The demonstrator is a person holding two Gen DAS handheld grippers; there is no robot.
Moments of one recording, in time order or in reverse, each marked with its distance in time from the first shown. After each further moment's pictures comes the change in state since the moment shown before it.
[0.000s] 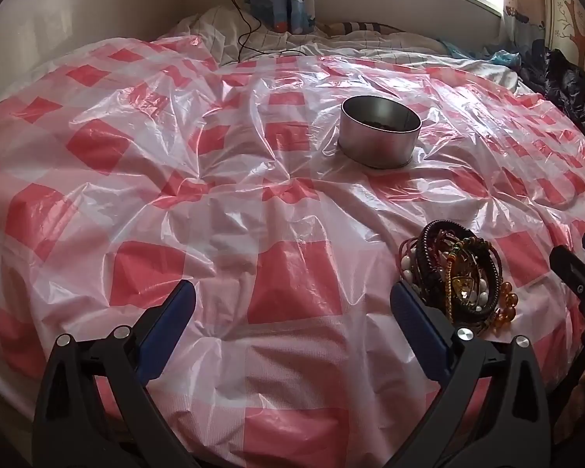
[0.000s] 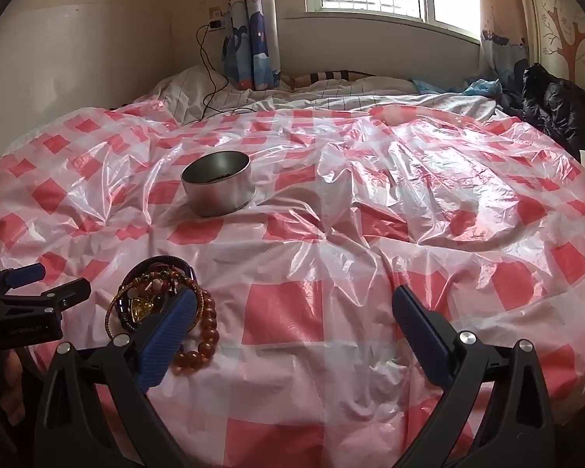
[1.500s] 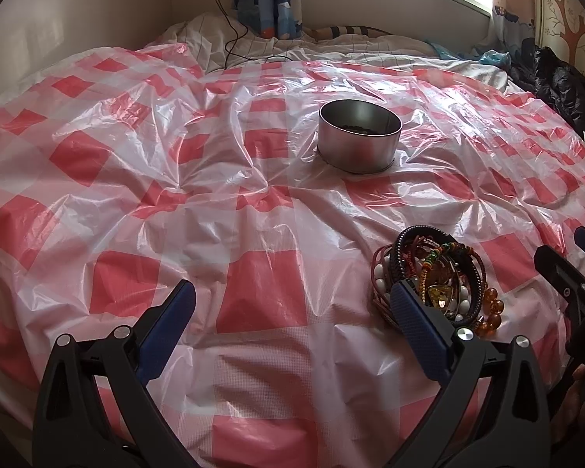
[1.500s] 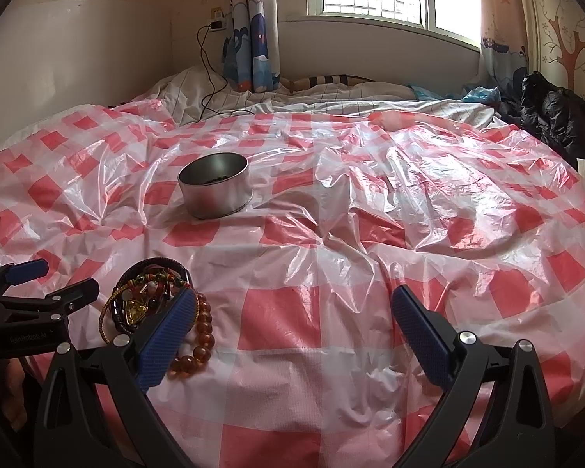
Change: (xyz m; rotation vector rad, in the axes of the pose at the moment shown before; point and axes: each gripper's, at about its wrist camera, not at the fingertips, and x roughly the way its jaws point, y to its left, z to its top) left arm 0.001 -0.012 0.005 0.019 -0.017 -0.042; right arm 0.001 0.003 0.001 -0.021 -0.015 -0.019
